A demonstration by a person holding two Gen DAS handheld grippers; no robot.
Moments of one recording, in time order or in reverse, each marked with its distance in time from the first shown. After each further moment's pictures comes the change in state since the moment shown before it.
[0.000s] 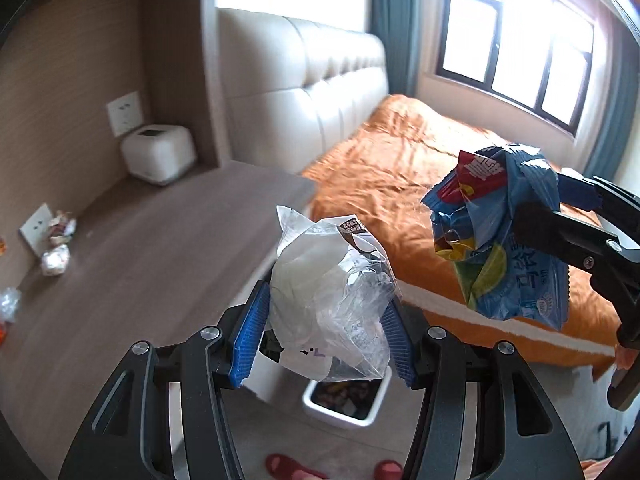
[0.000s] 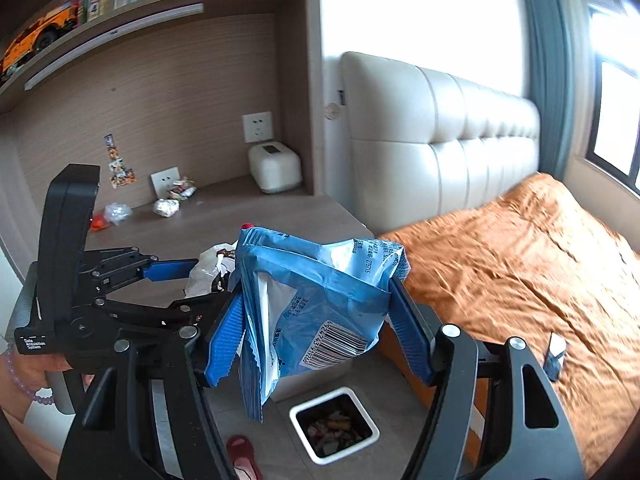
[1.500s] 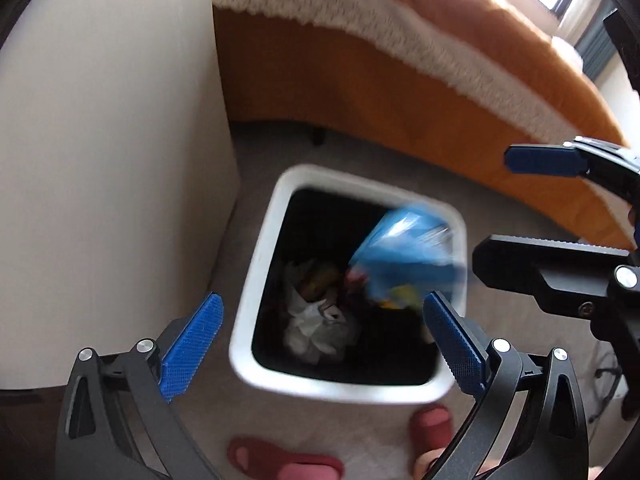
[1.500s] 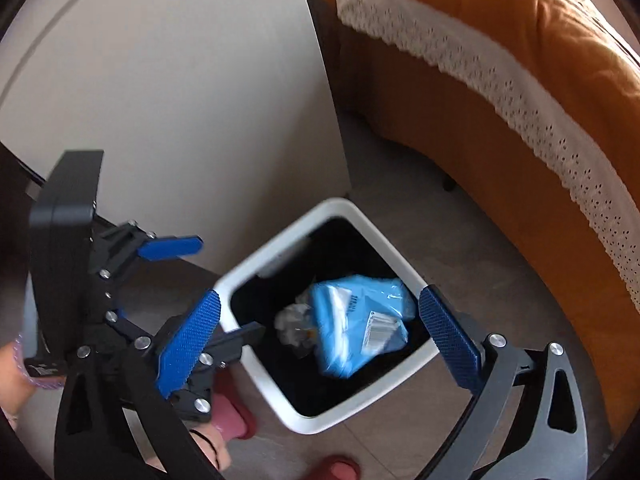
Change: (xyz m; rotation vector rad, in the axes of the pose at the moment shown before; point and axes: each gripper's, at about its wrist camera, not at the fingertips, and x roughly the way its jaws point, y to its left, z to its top) left arm 0.455 0.004 -0.310 0.126 0.457 -0.222; right arm 0.369 -0.082 -0.374 0.247 0.542 0.011
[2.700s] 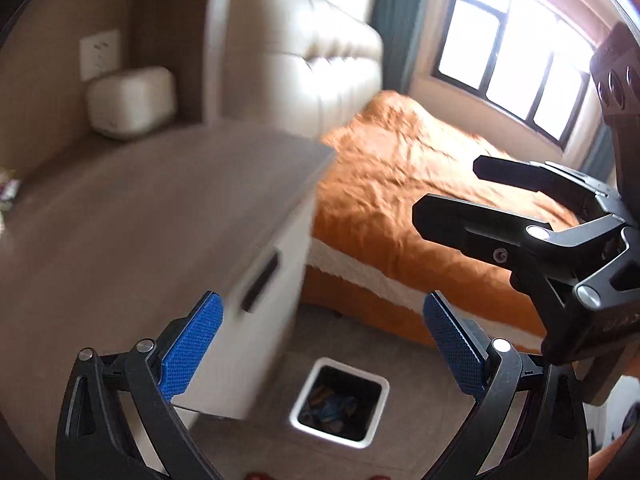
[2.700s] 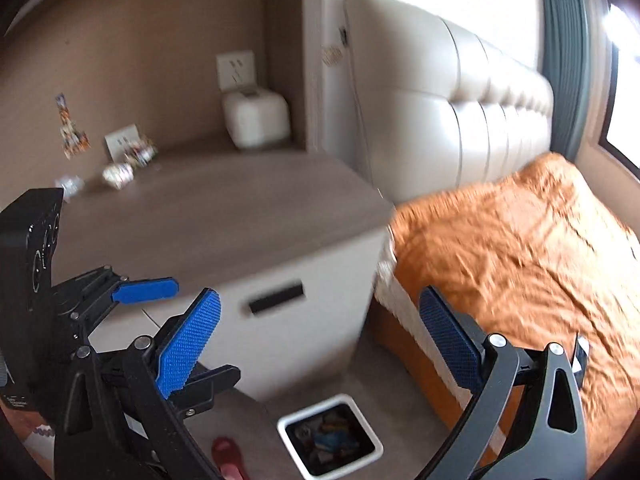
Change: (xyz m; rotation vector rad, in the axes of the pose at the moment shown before) left arm -0.445 0.010 0.105 -0.192 -0.478 0.109; right arm -0.358 0.159 0.195 -0.258 -0.449 -0.038
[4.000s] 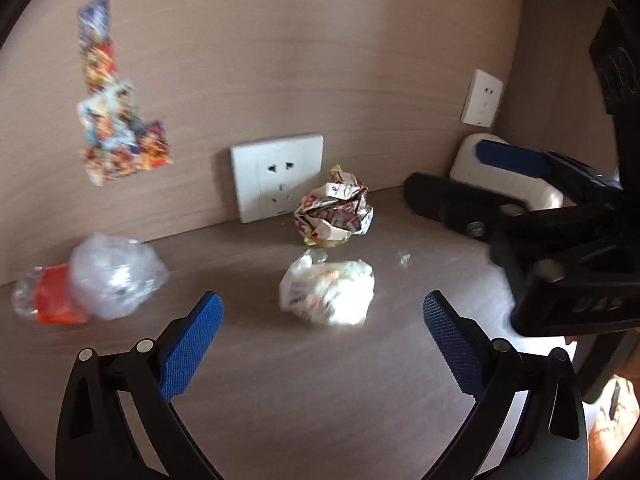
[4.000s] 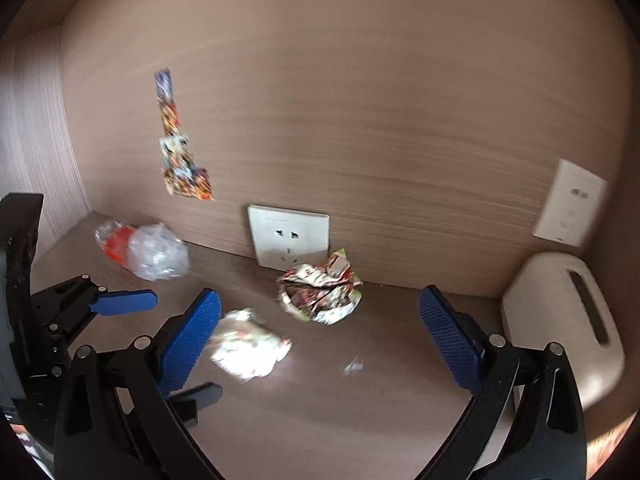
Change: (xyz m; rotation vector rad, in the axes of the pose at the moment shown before) left arm -0.084 0.328 0.059 -0.459 -0.074 0.596; right arm 0.227 0.267 0.213 -0.452 -0.073 0.575
